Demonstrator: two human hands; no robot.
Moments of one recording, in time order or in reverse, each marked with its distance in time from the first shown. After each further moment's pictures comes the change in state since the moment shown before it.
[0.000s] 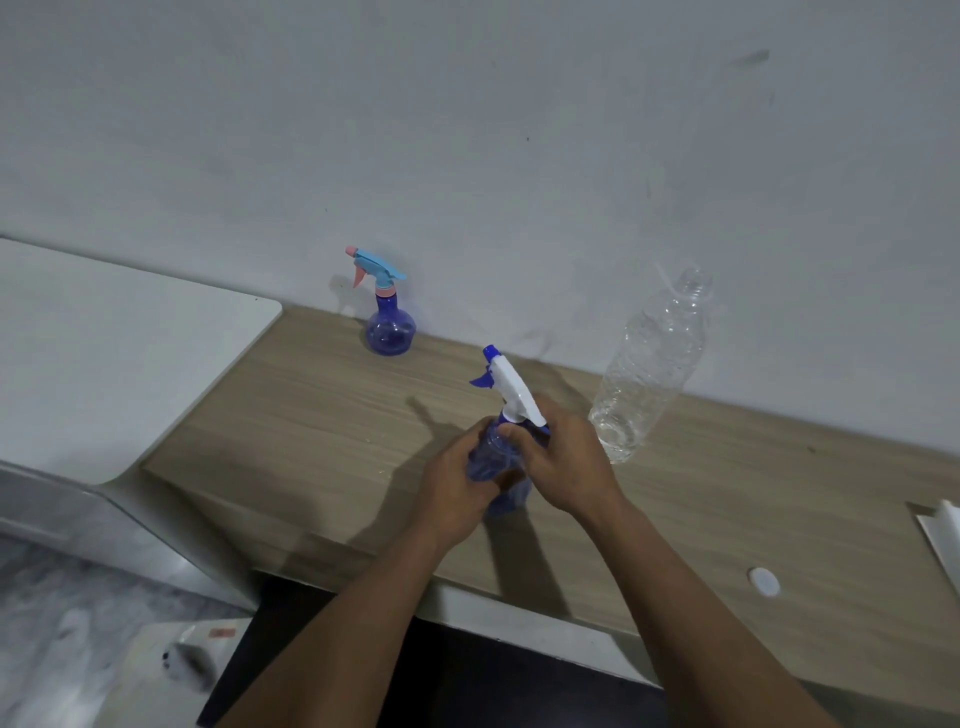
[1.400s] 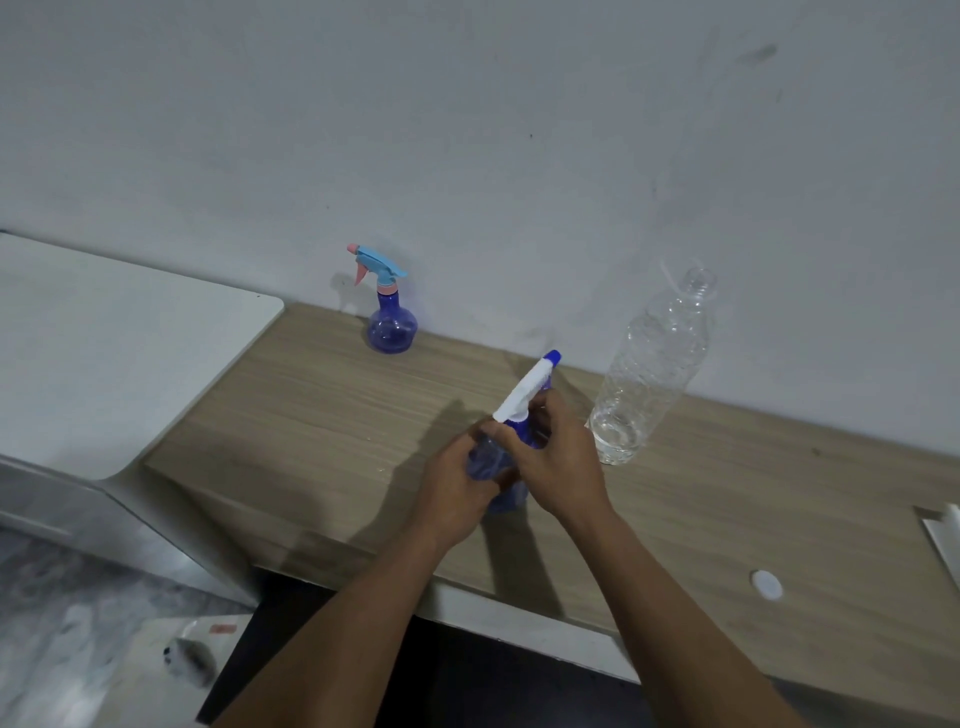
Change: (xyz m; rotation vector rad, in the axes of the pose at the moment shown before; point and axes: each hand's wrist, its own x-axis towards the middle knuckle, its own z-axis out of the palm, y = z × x) left_hand 0.001 -0.001 0.003 0.049 0.055 -0.023; right_hand -0.001 0.011 0.017 0.132 0.134 0.039
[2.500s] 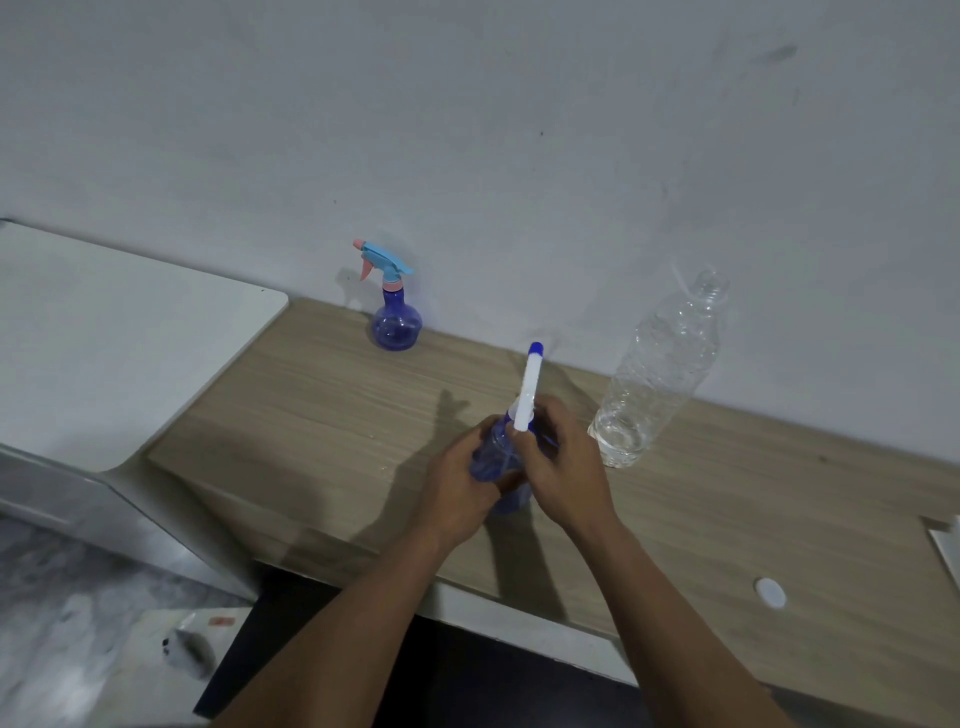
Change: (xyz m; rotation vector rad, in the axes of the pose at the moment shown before) left_hand 0.005 -0.011 -0.003 0.000 -0.040 0.050; right_hand -0.005 0.006 0.000 0.060 -0.022 -0.087
